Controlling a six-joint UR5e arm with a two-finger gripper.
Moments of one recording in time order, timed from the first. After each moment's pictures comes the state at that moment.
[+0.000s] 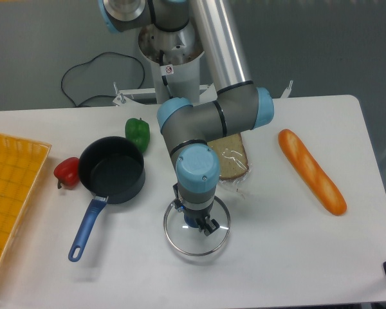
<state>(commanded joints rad) 2.36 -2.12 -1.52 -1.10 1.54 1.19</state>
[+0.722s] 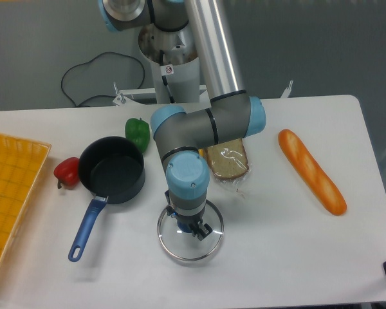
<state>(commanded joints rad) 2.34 -2.14 -1.52 -1.07 1.55 1.15</state>
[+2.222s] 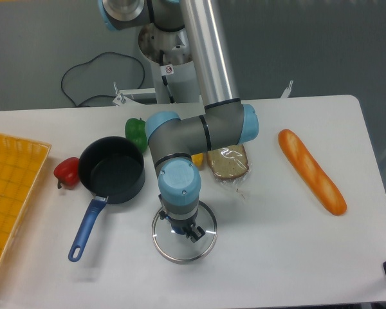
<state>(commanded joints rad) 2.32 -2.16 -1.52 -1.07 1.55 1.14</state>
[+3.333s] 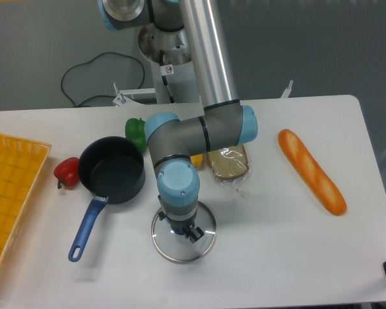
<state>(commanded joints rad) 2.32 -2.17 -1.52 -1.07 1.55 1.14</state>
